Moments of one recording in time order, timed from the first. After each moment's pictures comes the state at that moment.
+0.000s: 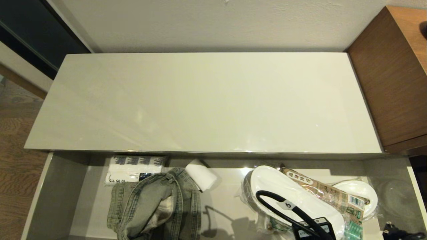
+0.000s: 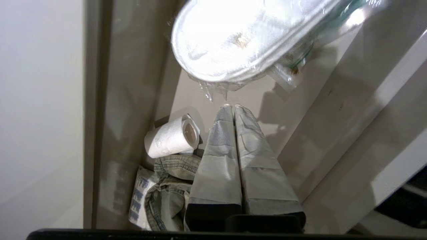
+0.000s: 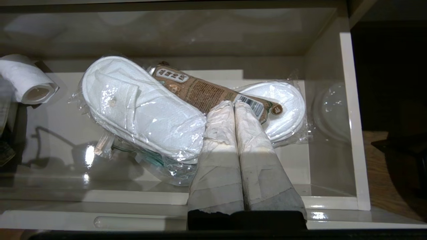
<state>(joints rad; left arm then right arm) -1.46 2.29 -1.92 0.64 0.92 0.20 0.01 0.00 0.00 0.00 -0.01 0.00</state>
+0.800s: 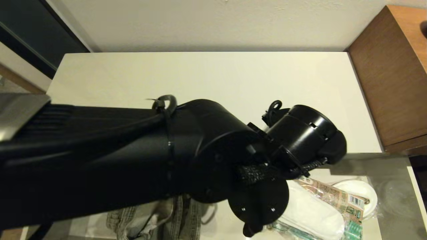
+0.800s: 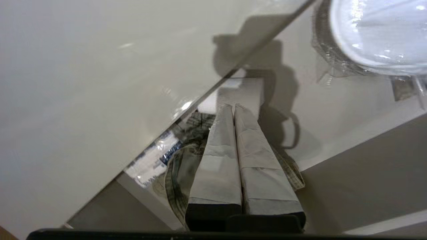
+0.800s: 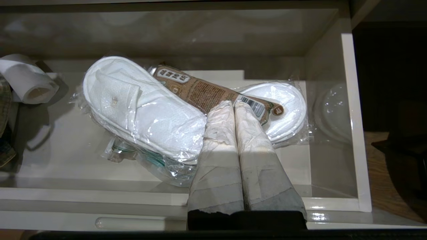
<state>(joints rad) -1.15 2.03 -1.81 0.69 0.85 0.04 0.01 0.00 0.00 0.00 -0.01 0.00</state>
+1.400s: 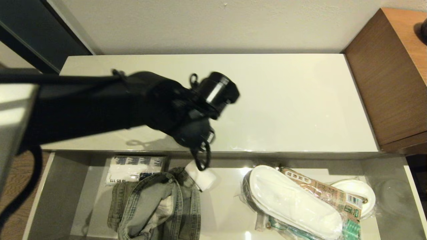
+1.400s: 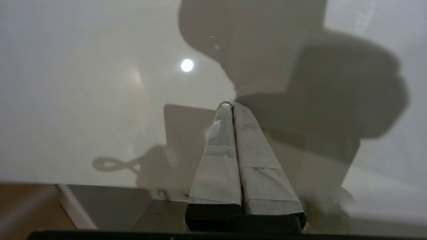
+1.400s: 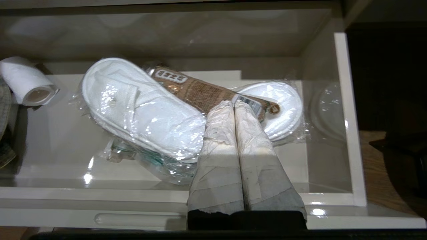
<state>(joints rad) -0.70 2.09 -1.82 0.69 0.74 -0.13 0.01 0.00 0.00 0.00 -0.01 0.00</state>
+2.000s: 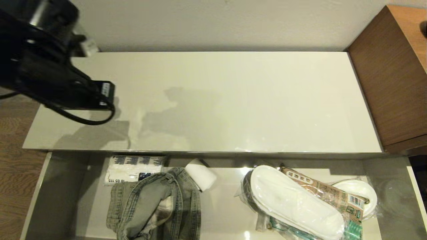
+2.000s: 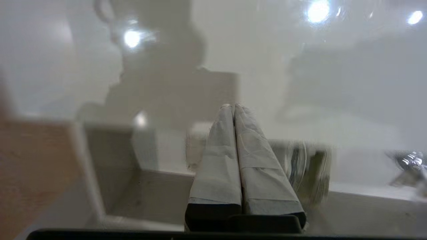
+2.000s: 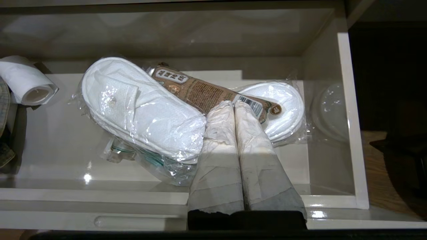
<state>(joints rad) -0.30 1.60 -1.75 0.82 0.30 -0.16 0.01 0.00 0.00 0.00 -0.01 0.00</state>
